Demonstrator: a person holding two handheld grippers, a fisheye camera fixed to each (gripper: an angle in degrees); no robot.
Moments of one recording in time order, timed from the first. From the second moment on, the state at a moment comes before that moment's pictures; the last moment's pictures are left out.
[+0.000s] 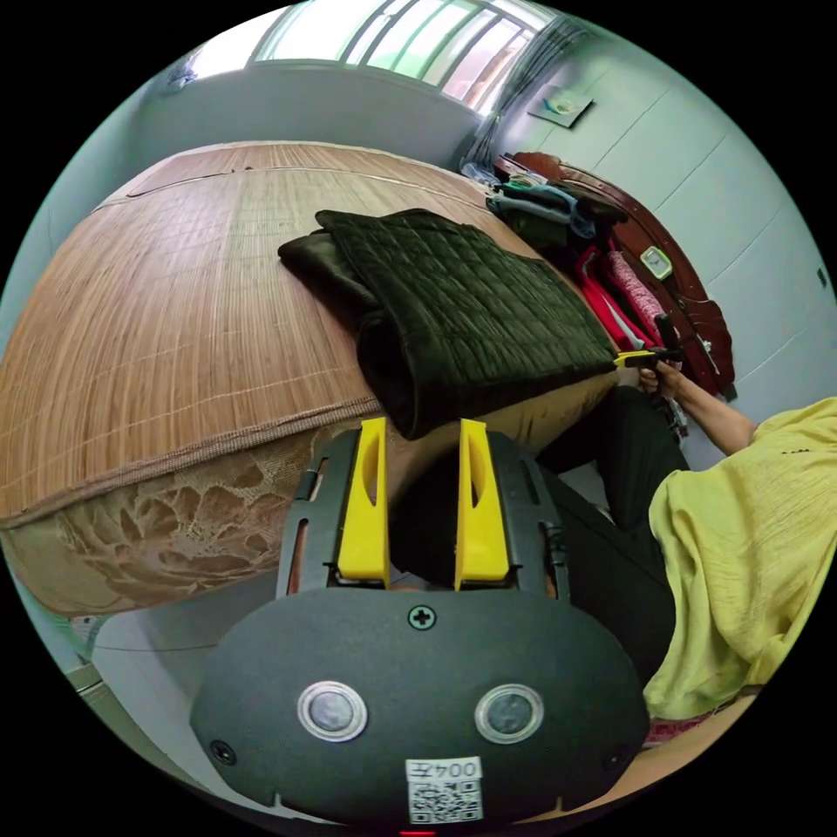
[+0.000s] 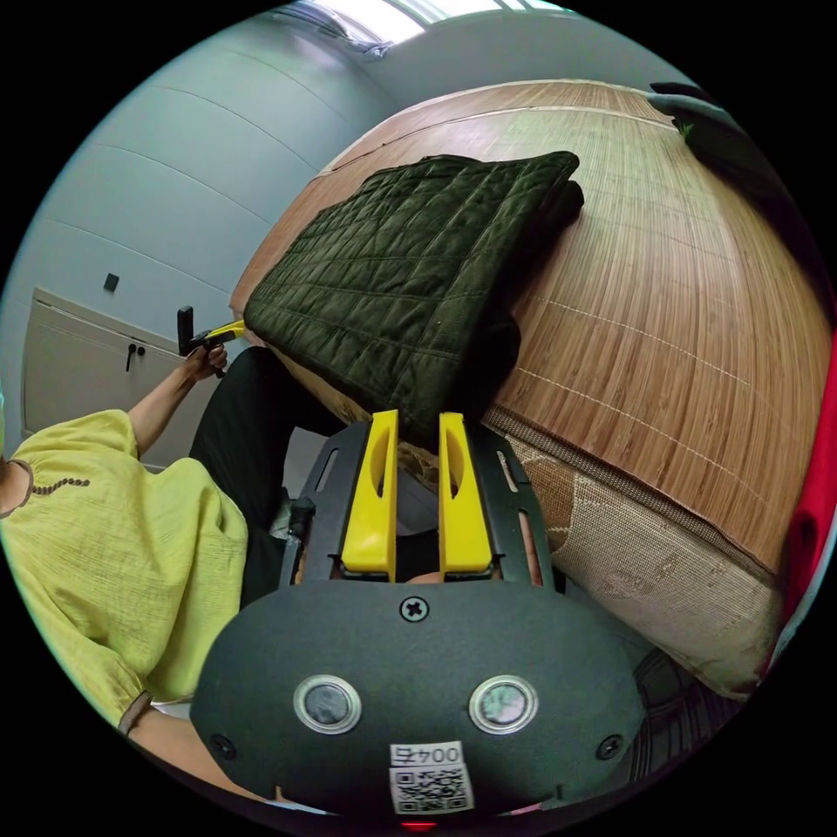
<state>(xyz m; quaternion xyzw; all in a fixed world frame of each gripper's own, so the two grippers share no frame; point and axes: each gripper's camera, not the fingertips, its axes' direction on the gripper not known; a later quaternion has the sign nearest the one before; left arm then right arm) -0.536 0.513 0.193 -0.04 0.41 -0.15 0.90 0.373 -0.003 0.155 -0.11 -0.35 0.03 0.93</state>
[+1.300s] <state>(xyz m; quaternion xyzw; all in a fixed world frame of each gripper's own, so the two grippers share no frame) -0.496 0.462 0.198 -0.08 0.38 -0.17 0.90 0.243 0.002 0.166 -0.17 -0.23 -0.02 0.96</state>
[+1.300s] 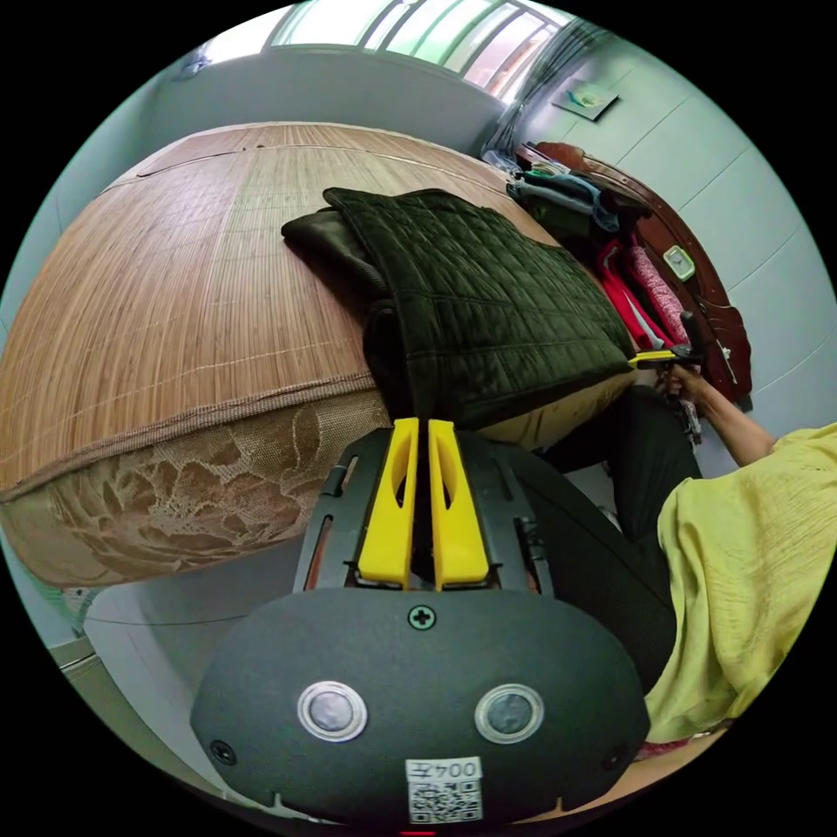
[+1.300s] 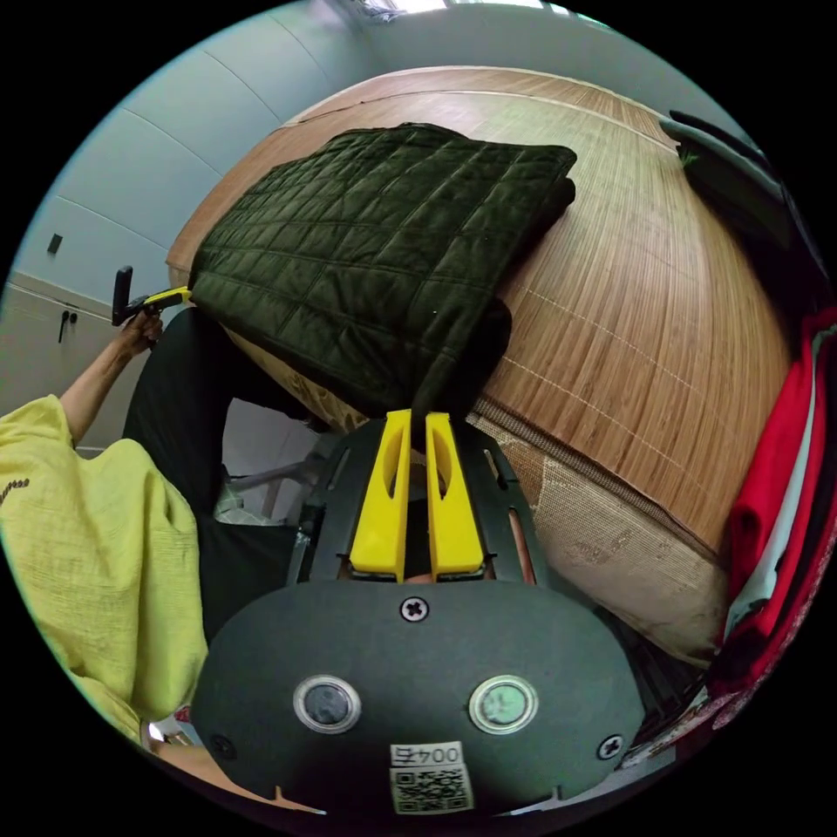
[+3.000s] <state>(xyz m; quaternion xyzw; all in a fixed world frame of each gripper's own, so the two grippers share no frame) -0.379 0.201 0.257 -0.11 0.32 -0.13 0.93 0.172 -0.140 0.244 -0.17 -0.07 0.08 0.98</state>
